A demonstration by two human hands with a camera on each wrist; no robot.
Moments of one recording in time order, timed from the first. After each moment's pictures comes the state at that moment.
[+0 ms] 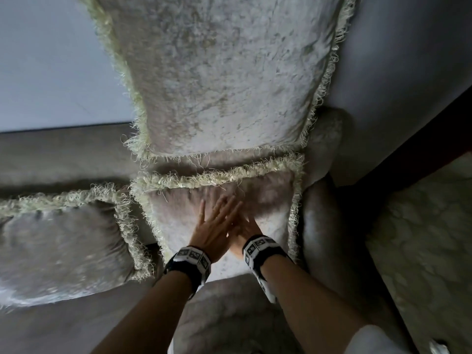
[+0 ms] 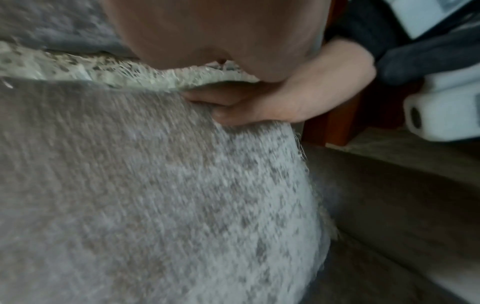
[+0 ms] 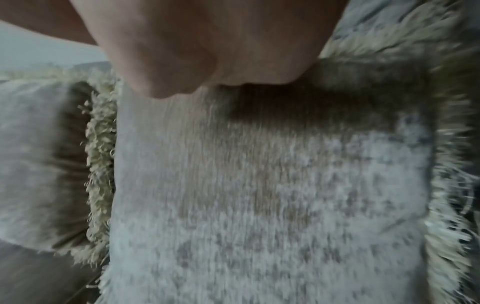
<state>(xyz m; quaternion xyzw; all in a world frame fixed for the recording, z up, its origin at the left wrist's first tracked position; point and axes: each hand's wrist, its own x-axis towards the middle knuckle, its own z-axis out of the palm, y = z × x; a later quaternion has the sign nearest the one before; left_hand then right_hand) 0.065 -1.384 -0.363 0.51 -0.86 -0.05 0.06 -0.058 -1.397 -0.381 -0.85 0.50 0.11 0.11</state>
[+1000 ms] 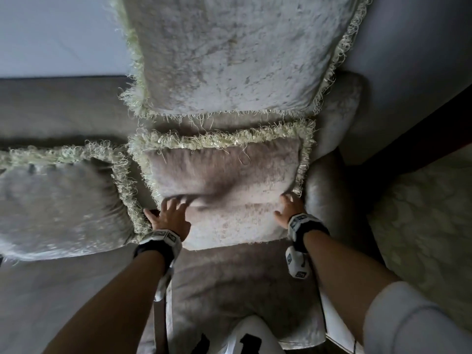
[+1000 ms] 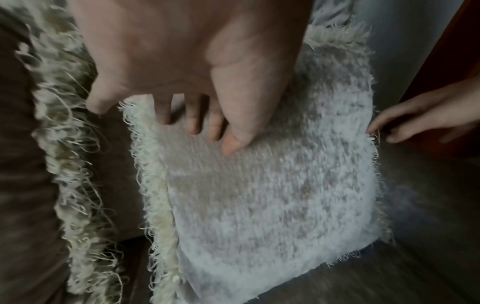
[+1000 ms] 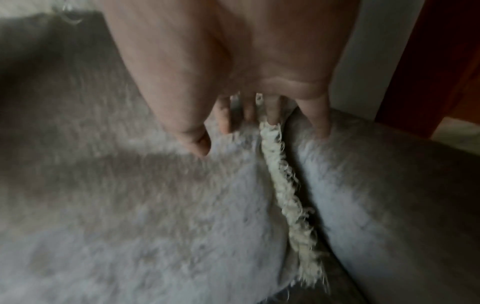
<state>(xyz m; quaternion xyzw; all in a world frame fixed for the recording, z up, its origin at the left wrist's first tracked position) 0.142 -1.345 -0.412 0.74 -0.64 -0.15 -0.16 -0.184 -1.396 -0.454 -0.64 0.72 0.10 0.26</state>
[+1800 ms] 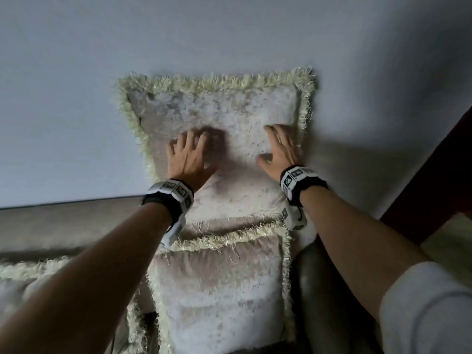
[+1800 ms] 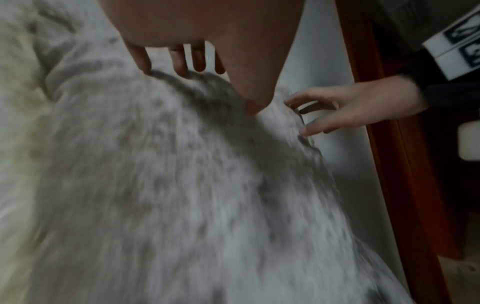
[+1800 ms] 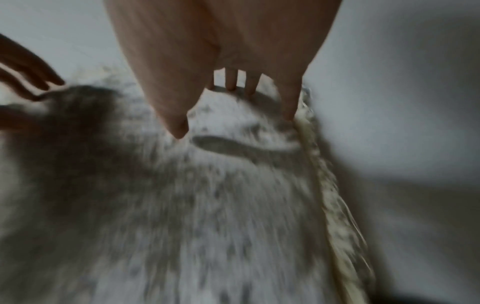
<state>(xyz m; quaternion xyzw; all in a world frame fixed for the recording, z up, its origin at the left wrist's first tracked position) 0.084 -1.530 -0.066 0.63 -0.72 0.19 0.22 -0.161 -1.580 -0.082 -0.76 0.58 -0.30 -0.02</state>
